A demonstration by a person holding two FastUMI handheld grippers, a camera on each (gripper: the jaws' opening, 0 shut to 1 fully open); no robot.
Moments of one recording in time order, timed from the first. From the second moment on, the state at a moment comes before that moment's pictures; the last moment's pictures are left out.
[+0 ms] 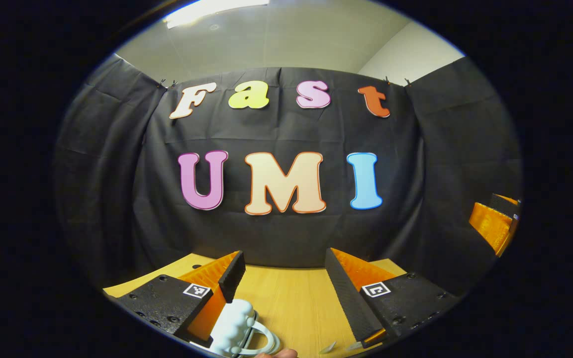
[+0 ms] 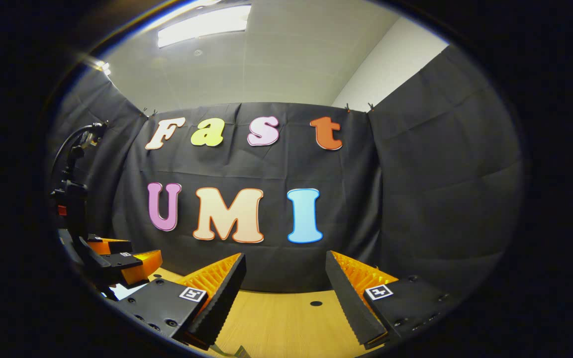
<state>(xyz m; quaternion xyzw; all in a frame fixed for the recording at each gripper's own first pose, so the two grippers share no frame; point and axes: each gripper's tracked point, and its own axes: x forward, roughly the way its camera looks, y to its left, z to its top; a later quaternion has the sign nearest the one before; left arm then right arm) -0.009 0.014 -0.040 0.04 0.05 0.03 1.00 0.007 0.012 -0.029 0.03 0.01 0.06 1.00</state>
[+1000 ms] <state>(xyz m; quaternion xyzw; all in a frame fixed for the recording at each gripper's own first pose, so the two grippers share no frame) -0.048 0.040 -0.276 0.01 0.40 -0.01 0.92 0.026 0.001 -0.106 0.02 0.11 0.03 0.99</state>
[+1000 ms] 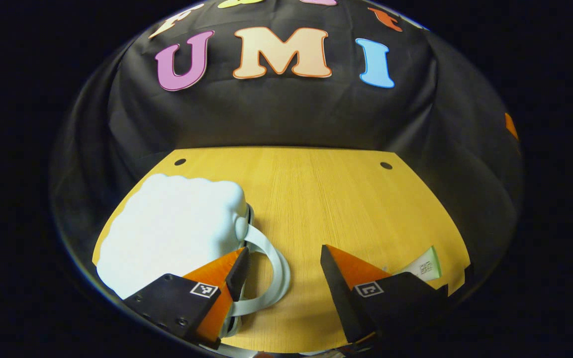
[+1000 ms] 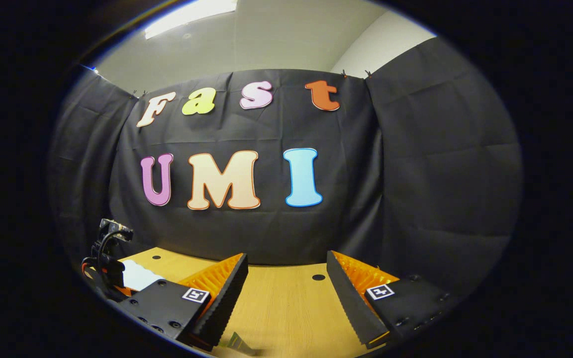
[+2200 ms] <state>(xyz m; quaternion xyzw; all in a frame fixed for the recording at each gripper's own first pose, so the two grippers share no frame) -0.054 0.051 -0.340 -0.01 0.52 -0.02 0.85 0.024 0.028 -0.126 0.01 0.13 0.05 0.99</state>
